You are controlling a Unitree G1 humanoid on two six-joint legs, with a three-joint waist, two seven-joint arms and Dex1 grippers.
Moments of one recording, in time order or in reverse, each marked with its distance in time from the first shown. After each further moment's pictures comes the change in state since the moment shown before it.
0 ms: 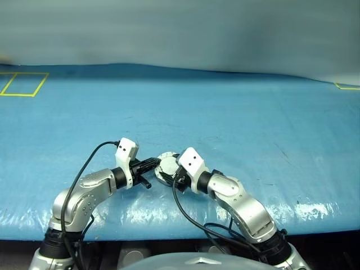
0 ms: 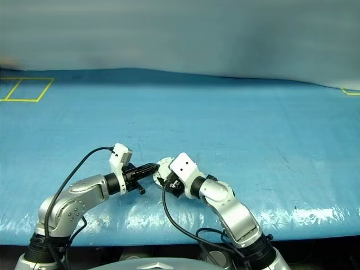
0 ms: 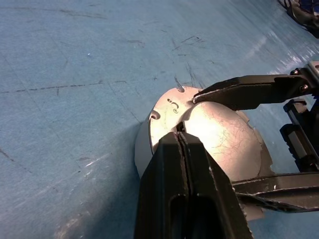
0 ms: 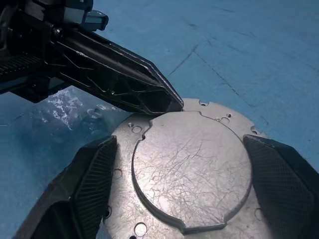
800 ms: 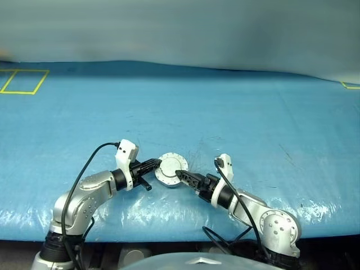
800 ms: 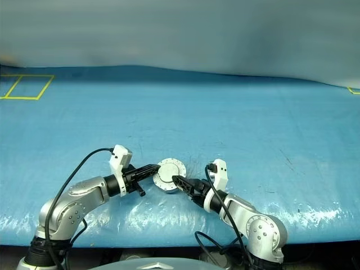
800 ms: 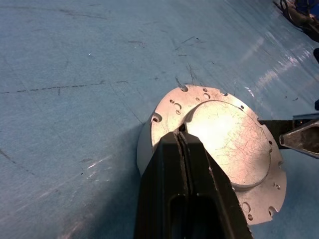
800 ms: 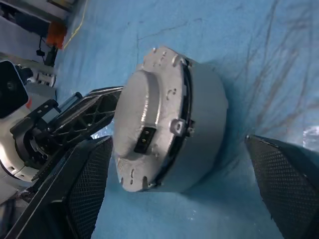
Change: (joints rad) left arm 0.033 -0.023 0.010 -0.011 0.024 -0.025 -0.025; right arm 0.145 0.354 -0.663 -0.049 0.791 0.653 -0.299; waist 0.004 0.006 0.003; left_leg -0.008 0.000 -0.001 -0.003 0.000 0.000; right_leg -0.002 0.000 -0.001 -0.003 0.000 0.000
